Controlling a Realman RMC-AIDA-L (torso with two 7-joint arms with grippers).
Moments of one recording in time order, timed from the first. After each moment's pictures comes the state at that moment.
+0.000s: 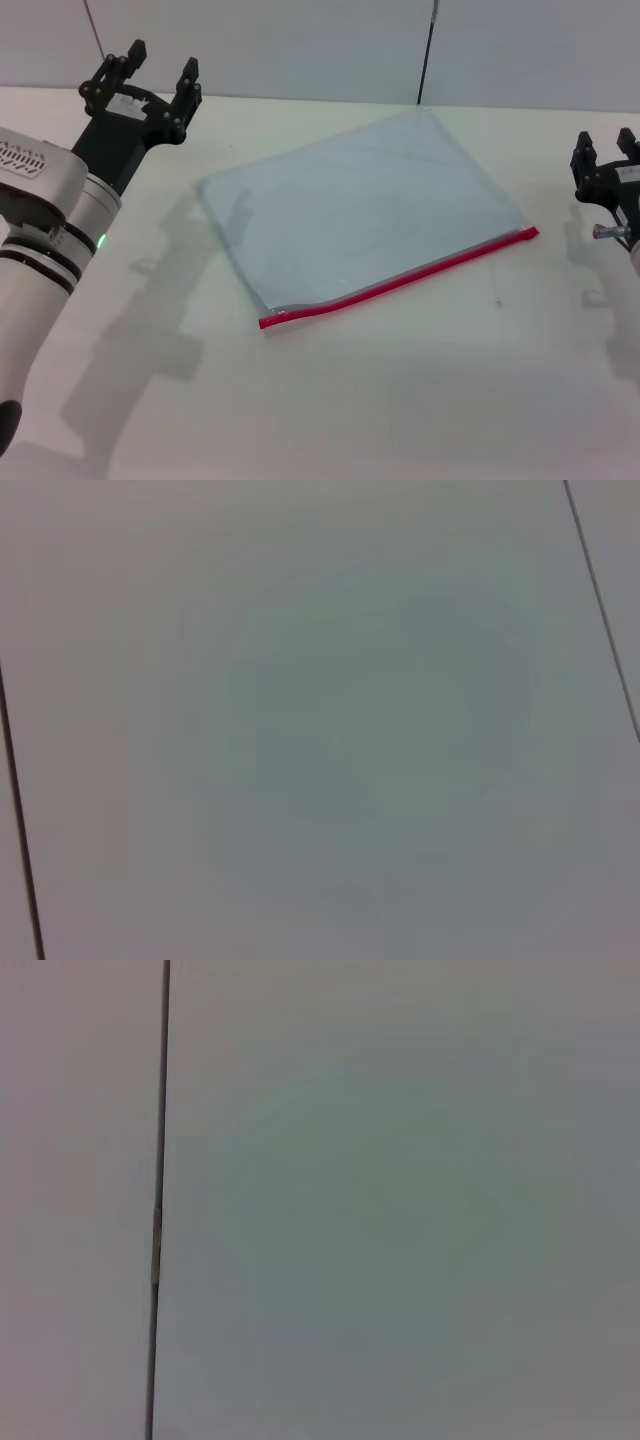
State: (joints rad) left arm -0.49 -2.04 -1.01 -0.34 2.49 1.07 0.04; right arm 0.51 2.04 -2.44 -0.47 -1.83 0.82 2.82
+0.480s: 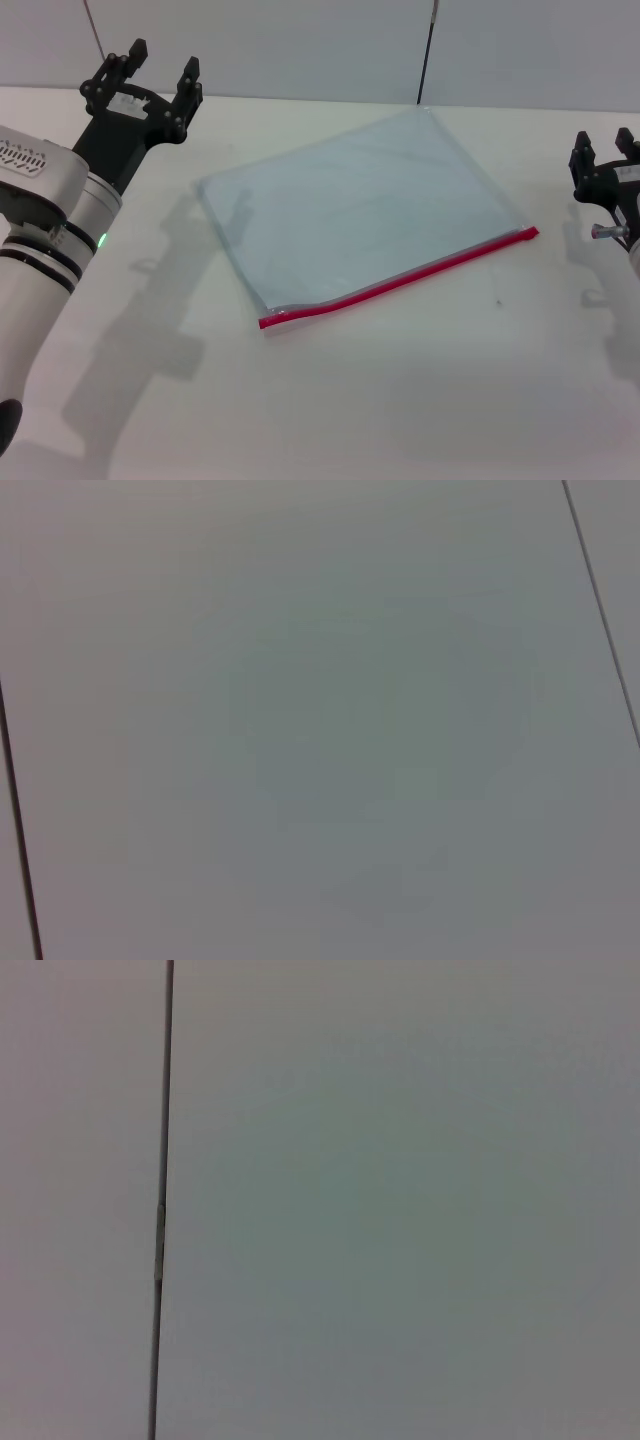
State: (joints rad) left arm -0.49 -2.04 -1.01 -0.34 2.49 1.07 0.04; right arm 0.51 2.04 -2.44 -0.47 -1.83 0.82 2.82
